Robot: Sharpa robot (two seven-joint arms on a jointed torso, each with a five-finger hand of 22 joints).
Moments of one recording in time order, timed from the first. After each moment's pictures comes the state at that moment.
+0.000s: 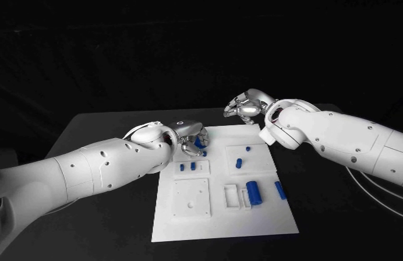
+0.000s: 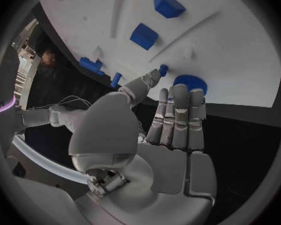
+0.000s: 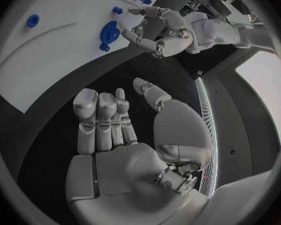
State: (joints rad) left arm 1.31 -0.45 -0.16 1.15 -1.40 -0.21 0.04; left_hand 1.21 -0.20 0.62 -0.28 0.10 0.90 0.15 0.24 0.58 0.99 0.13 0.28 0.07 1.06 0.01 1.25 0.43 0.05 0.85 -0.09 0.96 1.25; right arm 1.32 -0.68 0.02 1.27 -0.93 -0.29 -0.11; right_hand 0.95 -0.15 0.58 -0.22 0.34 0.93 0.12 0.26 0.55 1.08 0.02 1.16 1.02 1.30 -0.10 1.06 1.17 0.12 1.31 -0.11 1.03 1.23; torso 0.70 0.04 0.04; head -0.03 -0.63
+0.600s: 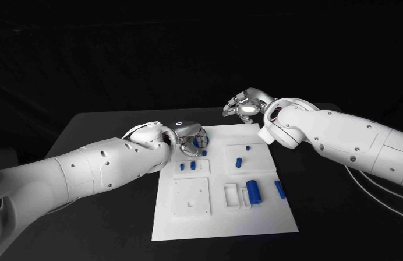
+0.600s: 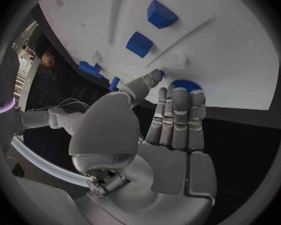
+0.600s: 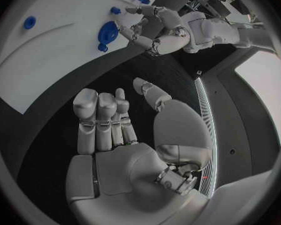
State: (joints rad) left arm 1.31 -0.45 -0.16 1.13 -1.41 -0.19 0.04; left_hand 1.20 -0.18 0.62 -0.28 0.10 0.92 0.14 0.24 0.57 1.06 0.11 0.27 0.07 1.09 -0.01 1.31 0.44 0.05 0.89 -0.10 1.00 1.27; right arm 1.32 -0.68 0.02 1.27 -0.93 -0.29 -0.11; right_hand 0.95 -0.15 0.58 -0.22 0.34 0.92 0.12 0.26 0.55 1.08 0.02 1.16 1.02 1.30 -0.10 1.06 1.17 0.12 1.31 -0.11 1.03 1.23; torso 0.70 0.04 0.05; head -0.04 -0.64
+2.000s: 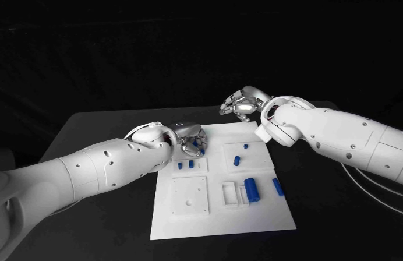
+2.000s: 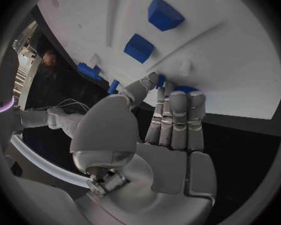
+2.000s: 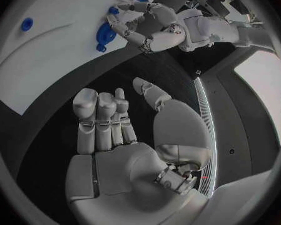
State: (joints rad) left arm 1.29 -0.41 -0.16 1.07 -1.40 -0.17 0.06; left_hand 1.16 -0.12 0.61 -0.27 0.10 0.93 0.14 0.25 0.55 1.15 0.08 0.27 0.08 1.13 -0.03 1.36 0.44 0.05 0.93 -0.12 1.04 1.29; right arm 1.32 -0.68 0.02 1.27 -0.93 -0.29 -0.11; right_hand 0.95 -0.15 0.58 -0.22 0.34 0.92 0.12 0.26 0.55 1.08 0.02 1.16 1.02 1.30 -0.10 1.06 1.17 0.12 1.30 -0.11 1.03 1.23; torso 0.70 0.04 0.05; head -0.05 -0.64
